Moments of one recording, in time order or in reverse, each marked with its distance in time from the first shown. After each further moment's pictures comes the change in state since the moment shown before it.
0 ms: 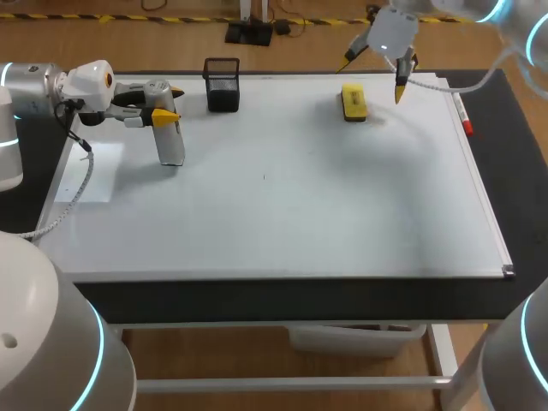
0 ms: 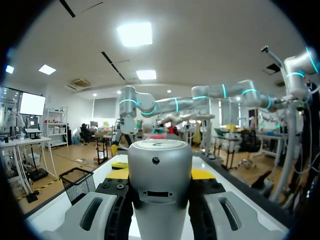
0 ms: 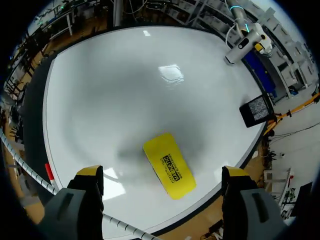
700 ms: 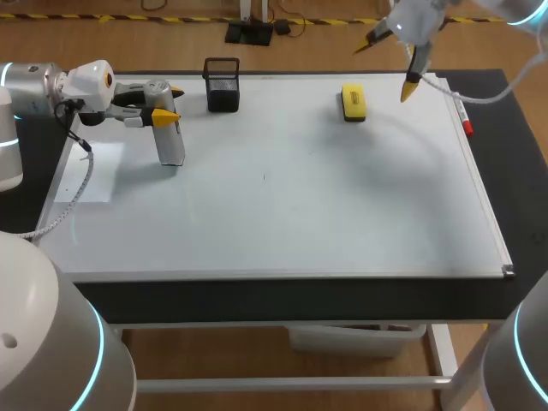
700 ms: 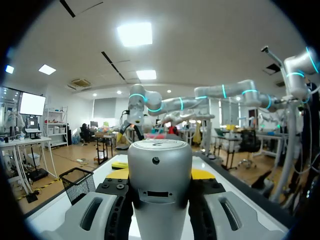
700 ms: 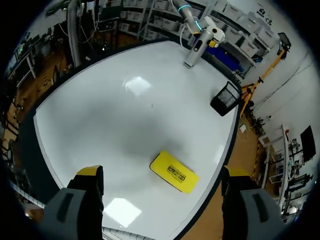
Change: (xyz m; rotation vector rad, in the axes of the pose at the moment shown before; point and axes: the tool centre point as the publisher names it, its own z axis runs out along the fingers) left arm 0.000 0.000 0.000 0.000 0.000 0.000; right arm 0.007 0.038 -0.049 -0.078 -0.172 0.358
